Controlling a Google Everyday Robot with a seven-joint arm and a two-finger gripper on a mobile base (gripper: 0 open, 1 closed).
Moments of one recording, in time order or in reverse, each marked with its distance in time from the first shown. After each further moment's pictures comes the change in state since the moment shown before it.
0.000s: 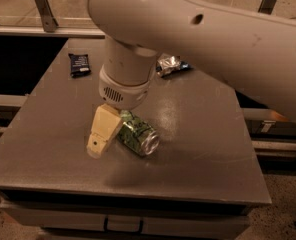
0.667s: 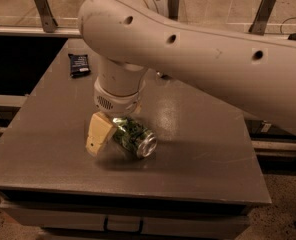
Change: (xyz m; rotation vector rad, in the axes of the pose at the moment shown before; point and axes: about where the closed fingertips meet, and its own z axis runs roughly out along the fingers) arm -0.009 -0.005 0.041 -0.011 0.031 0.119
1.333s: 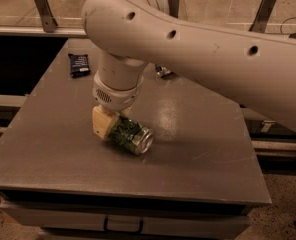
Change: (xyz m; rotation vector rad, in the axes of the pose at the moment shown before) arm -0.018 -0.011 0.002 -0.007 -0.050 0.009
